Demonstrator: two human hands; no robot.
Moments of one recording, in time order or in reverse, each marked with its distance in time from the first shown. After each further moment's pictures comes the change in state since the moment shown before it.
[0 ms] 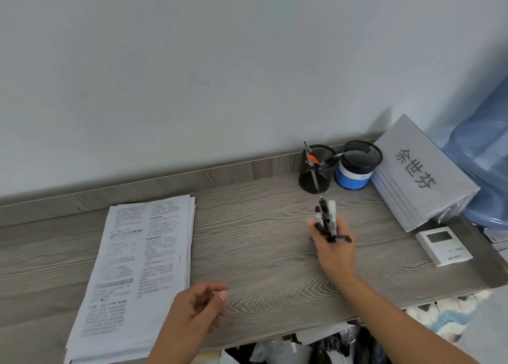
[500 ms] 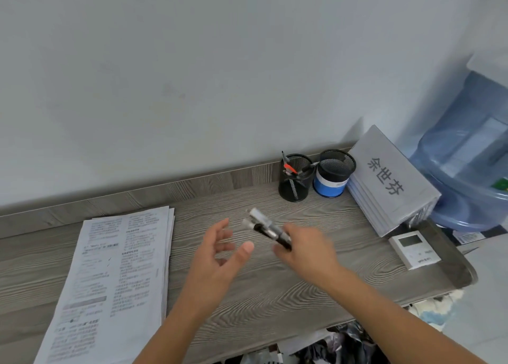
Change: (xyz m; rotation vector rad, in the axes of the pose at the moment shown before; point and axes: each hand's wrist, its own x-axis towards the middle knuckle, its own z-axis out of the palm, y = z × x) left_hand 0.049 0.063 0.054 0.045 -0.012 0.204; right_hand 0.006 -0.069 -0.015 -0.925 -0.486 -0.190
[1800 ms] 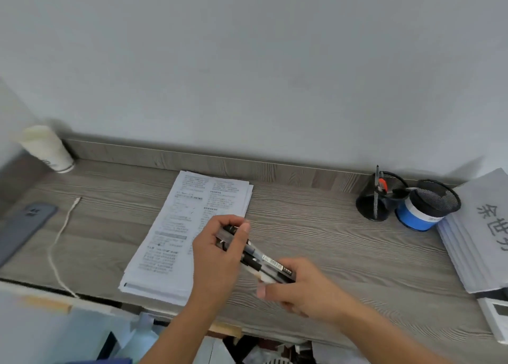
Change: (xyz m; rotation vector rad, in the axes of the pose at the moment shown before) left_hand -0.058 -0.024 -0.070 -0.237 0.660 0.153; right_hand -0.048 -0.121 0.013 0.831 -0.786 -0.088
